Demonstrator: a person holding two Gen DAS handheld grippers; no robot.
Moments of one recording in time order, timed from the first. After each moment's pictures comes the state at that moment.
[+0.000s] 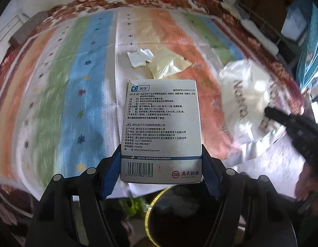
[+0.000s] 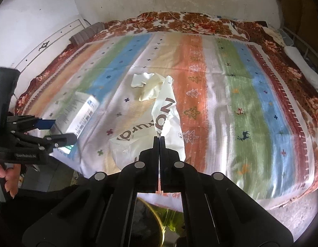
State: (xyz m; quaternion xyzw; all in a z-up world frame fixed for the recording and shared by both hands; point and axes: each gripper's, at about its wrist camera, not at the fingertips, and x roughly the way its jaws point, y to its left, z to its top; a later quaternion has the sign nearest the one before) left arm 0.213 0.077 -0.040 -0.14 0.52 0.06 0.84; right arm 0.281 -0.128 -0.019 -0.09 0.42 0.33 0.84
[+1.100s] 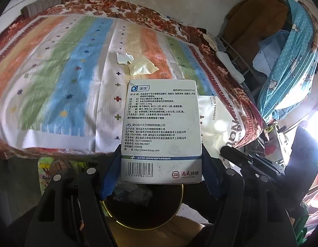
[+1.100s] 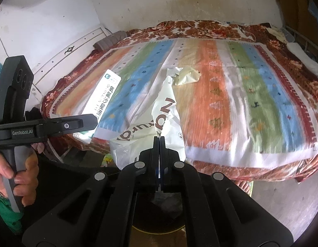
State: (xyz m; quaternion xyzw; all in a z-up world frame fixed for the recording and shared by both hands) left arm 0.080 0.035 -0.009 -0.26 0.43 0.01 0.87; right arm 0.130 -0.174 0.000 -0.05 0.39 0.38 0.83
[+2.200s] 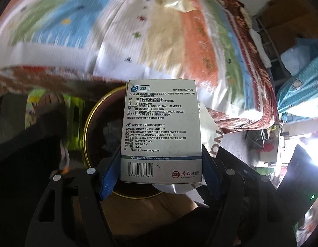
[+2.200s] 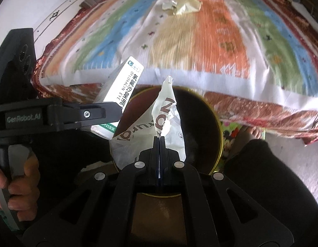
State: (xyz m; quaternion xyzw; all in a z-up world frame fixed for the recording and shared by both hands) left arm 0.073 0.012 -0.120 -0.36 0.56 0.04 0.74; right arm 0.104 -0.159 -0.102 -0.08 0.55 0.35 0.76
